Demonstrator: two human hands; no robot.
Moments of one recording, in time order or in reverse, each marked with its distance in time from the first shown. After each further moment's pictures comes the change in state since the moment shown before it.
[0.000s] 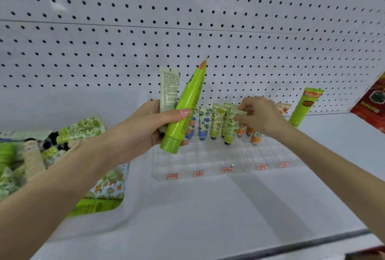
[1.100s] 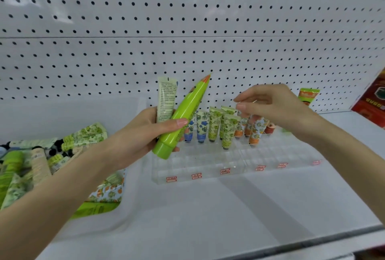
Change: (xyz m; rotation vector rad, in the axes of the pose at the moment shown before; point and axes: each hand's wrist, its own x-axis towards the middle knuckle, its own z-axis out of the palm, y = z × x) left_hand -0.008 0.005 0.008 0.101 0.030 -0.004; right_hand -0.042 -0.038 -0.051 0.365 -0.039 -0.061
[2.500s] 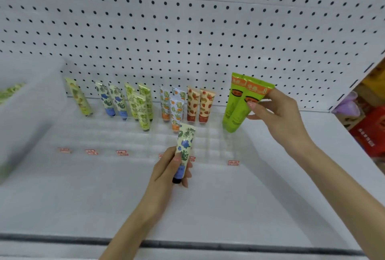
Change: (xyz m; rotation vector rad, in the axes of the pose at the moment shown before) left_hand 0.066 -0.121 0.278 -0.240 0.464 0.048; right_hand 0.015 0.208 -0.154 0.277 0.083 -0.118
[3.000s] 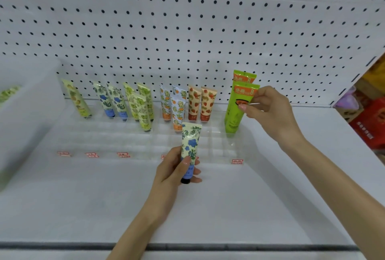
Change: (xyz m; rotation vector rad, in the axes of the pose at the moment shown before) left_hand 0.004 -0.007 -0.004 -0.043 -0.065 -0.001; right_hand 0.008 0.010 0.014 -0.070 0.044 0.117
